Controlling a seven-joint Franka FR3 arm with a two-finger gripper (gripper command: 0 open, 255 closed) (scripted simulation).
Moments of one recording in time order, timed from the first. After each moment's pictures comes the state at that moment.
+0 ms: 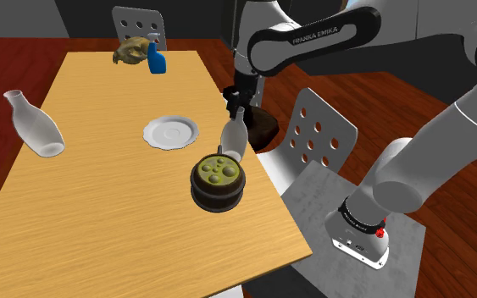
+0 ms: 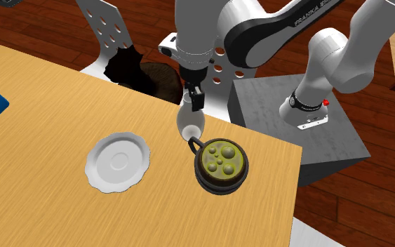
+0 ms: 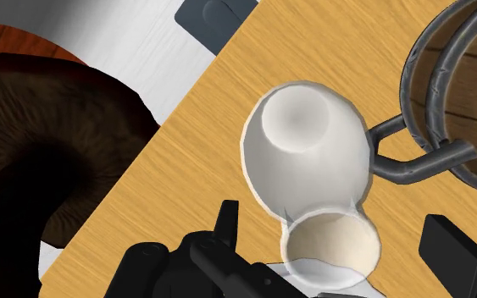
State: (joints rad) arm 0.05 -0.17 0.09 -2.25 0.00 2.14 -0.03
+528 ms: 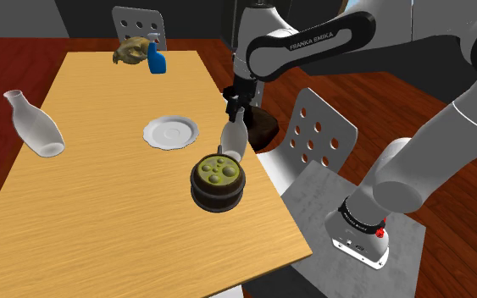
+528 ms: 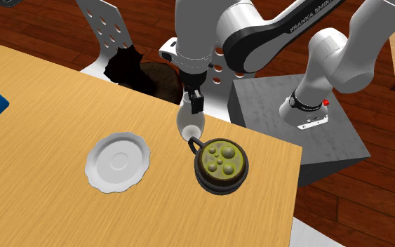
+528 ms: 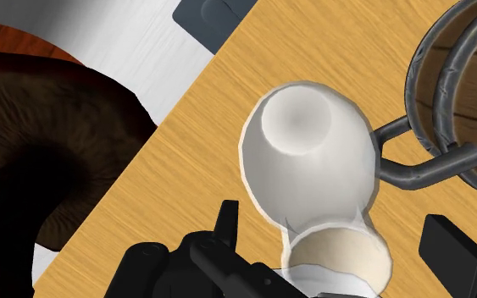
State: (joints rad) arm 0.05 -0.16 0.09 -2.26 -0.01 2.17 -0.02
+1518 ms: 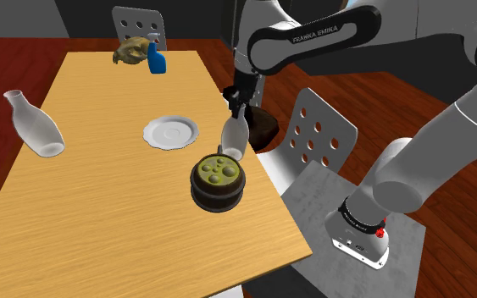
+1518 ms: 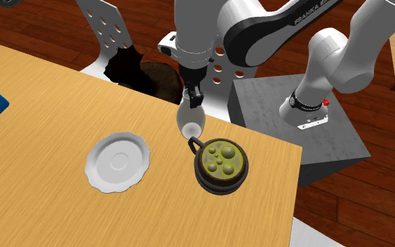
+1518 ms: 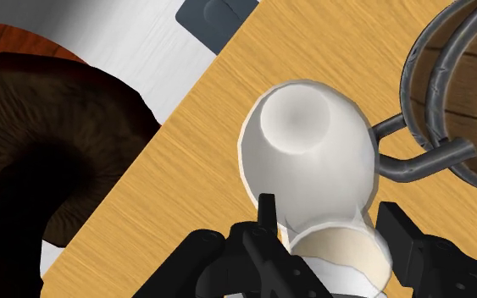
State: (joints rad) arm 0.05 -0.17 0.09 -2.24 0.00 2.13 -0.03
